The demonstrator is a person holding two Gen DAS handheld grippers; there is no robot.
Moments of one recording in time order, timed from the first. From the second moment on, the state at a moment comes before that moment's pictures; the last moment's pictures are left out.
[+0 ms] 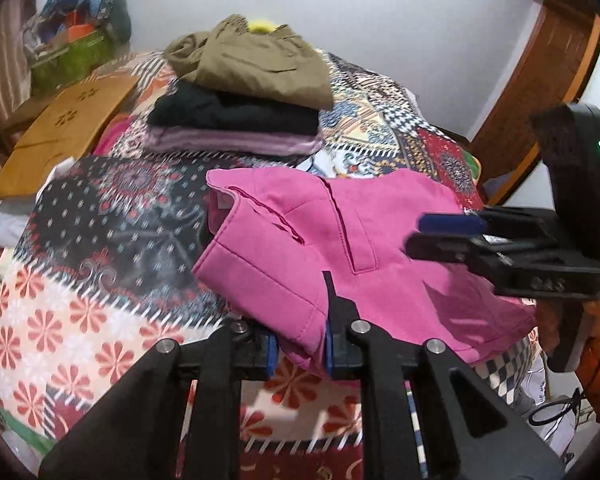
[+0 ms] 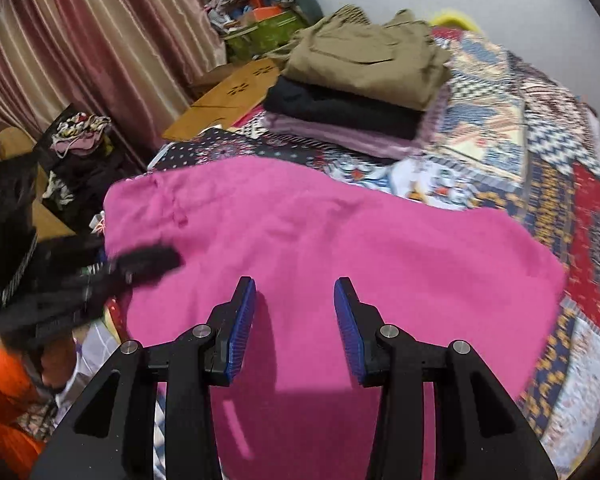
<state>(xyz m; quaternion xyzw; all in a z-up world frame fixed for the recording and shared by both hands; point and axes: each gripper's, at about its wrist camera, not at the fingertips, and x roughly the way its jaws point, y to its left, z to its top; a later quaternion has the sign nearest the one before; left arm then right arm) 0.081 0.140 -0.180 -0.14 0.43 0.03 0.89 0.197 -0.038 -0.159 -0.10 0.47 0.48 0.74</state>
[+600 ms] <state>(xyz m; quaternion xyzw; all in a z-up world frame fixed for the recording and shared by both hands) 0.070 0.119 -0.144 -0.09 0.37 0.01 0.93 0.186 -0.017 -0.181 -0.11 0.52 0.51 0.68</state>
